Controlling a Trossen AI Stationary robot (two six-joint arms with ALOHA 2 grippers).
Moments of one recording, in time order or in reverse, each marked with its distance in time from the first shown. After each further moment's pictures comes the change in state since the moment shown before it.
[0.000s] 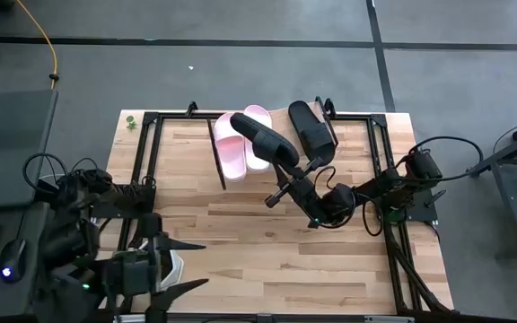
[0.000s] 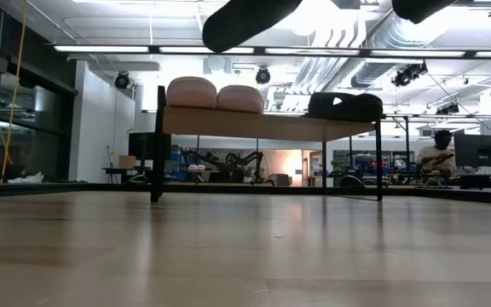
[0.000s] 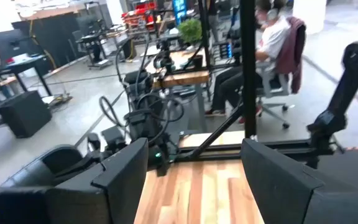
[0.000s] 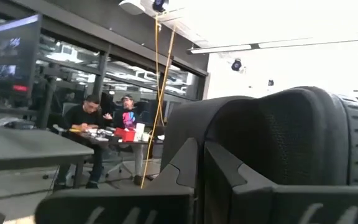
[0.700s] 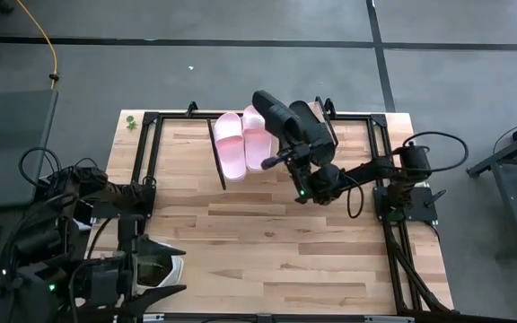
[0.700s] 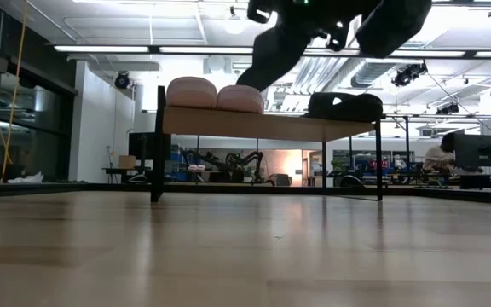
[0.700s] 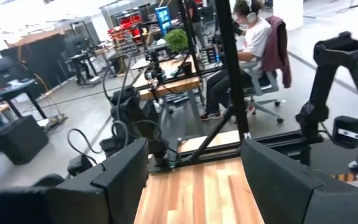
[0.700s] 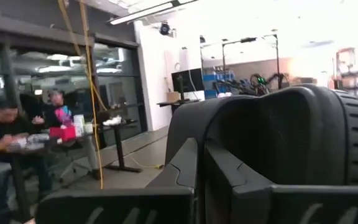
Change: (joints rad) left arm -0.092 -0.039 0.000 -0.004 -0.031 0.122; right arm -0.212 0.049 -0.004 -0.003 0.168 0.298
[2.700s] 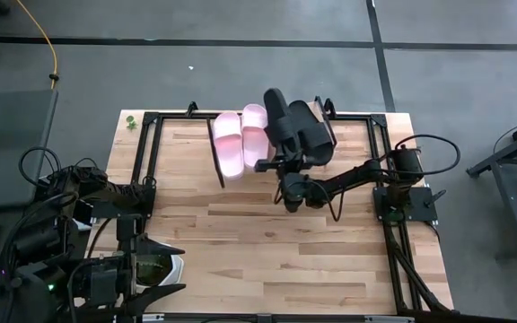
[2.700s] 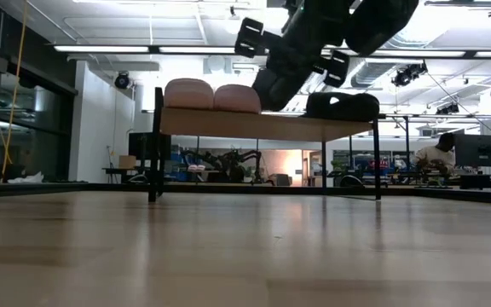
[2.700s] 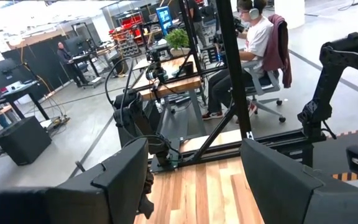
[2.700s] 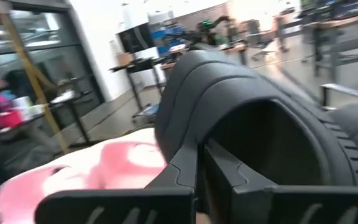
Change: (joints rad) left arm 0.000 -0.003 0.000 -0.007 -0.009 0.008; right arm 0.017 0.075 0.106 -0.646 0.343 0.732
